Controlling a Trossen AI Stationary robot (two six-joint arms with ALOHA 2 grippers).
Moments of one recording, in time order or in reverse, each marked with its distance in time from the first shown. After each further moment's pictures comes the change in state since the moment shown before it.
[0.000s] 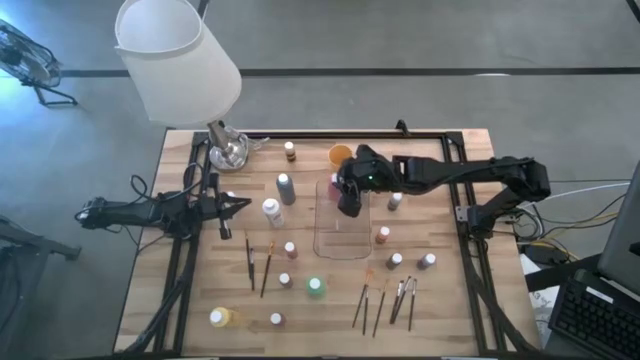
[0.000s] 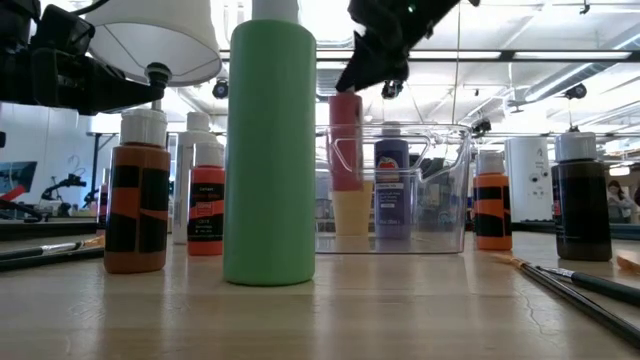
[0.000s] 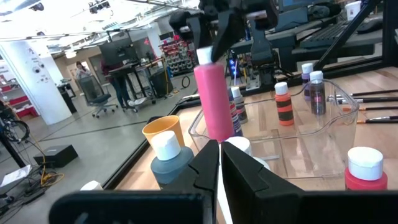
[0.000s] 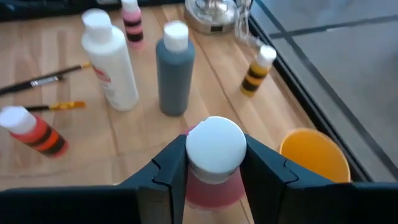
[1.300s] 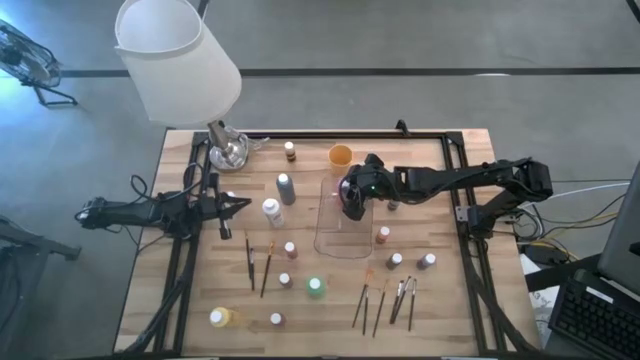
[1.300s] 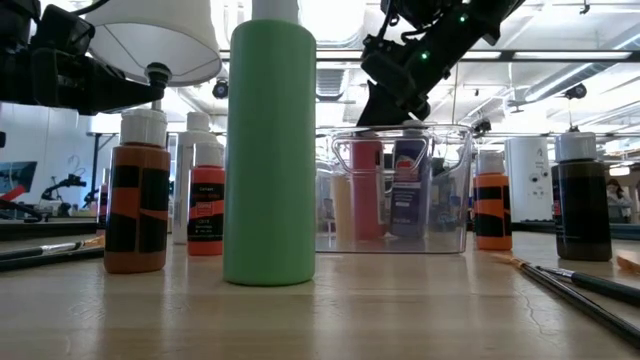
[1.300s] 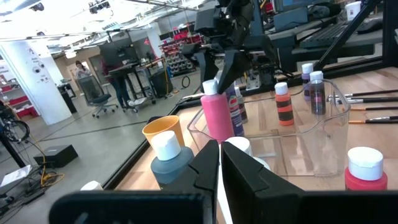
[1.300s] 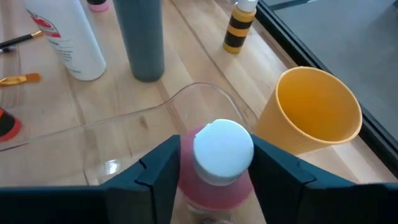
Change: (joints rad) left arm 0.000 0.000 0.000 0.000 0.000 0.000; right arm -0.008 -0.009 -0.221 0.153 0.063 0.092
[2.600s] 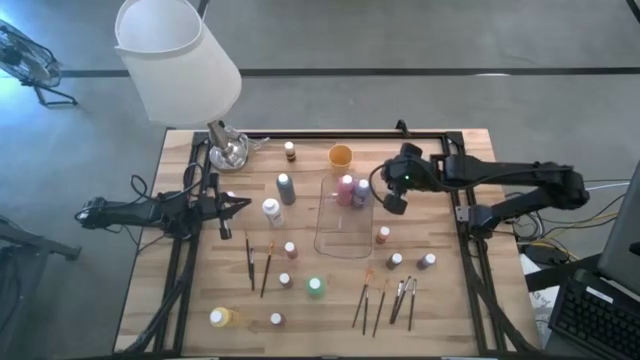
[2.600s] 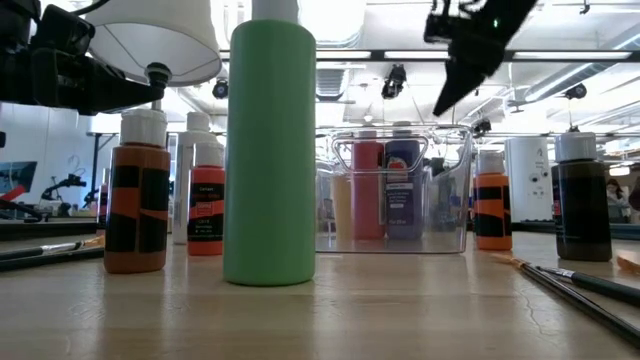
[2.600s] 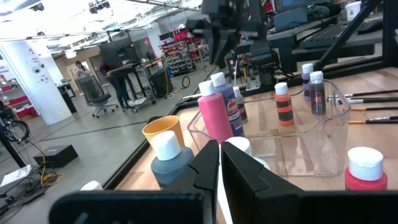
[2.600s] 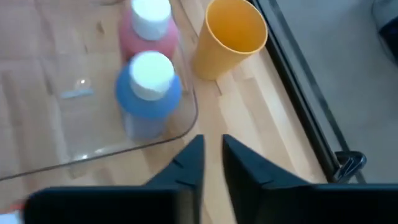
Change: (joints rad) left arm 0.000 0.000 0.000 0.000 0.000 0.000; right arm -0.056 -0.317 -0.022 -0.497 0.024 -0.186
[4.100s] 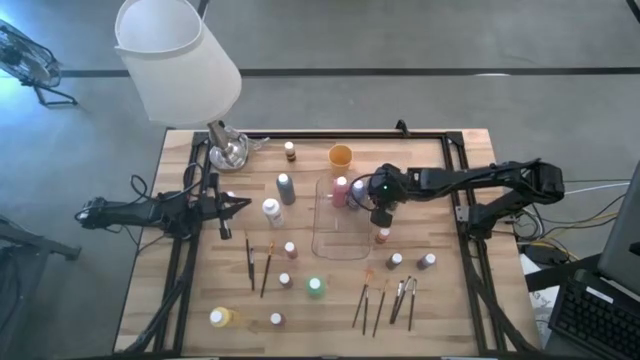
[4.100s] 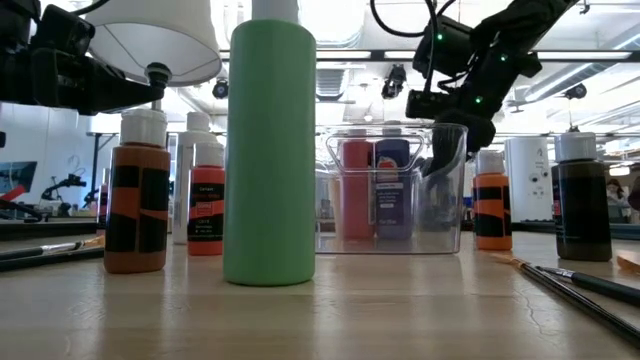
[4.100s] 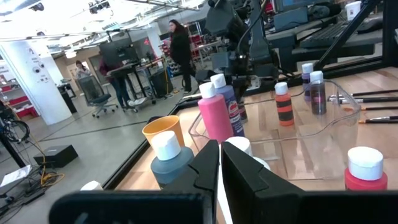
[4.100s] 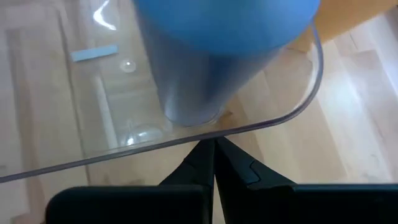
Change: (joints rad) left arm 0.000 0.000 0.000 0.000 0.000 0.000; right arm -0.044 0.215 -0.217 0.381 -0.237 0.015
